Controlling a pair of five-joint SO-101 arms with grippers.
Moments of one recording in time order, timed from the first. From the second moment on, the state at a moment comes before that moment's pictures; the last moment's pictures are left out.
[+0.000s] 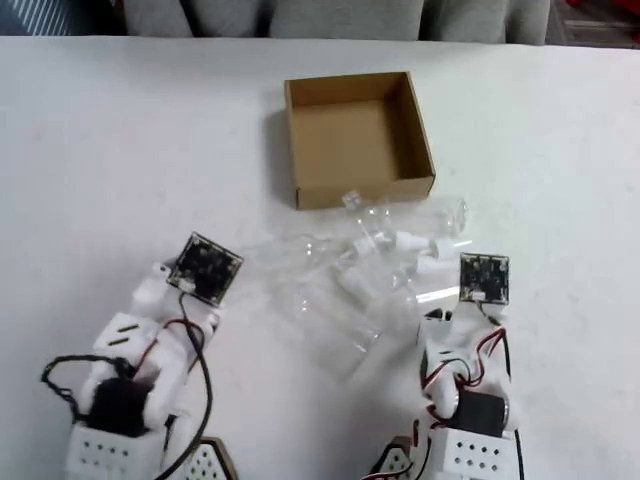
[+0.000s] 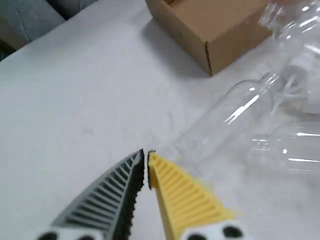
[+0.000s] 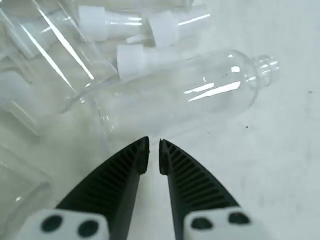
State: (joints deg) left arm 5.2 -91.8 78.8 57.7 -19.8; right arm 8.0 -102.6 96.4 64.0 9.5
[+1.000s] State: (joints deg) left arm 16.8 -8.7 24.7 68.4 -42.4; right arm 9.9 -102.8 96.4 64.7 18.7
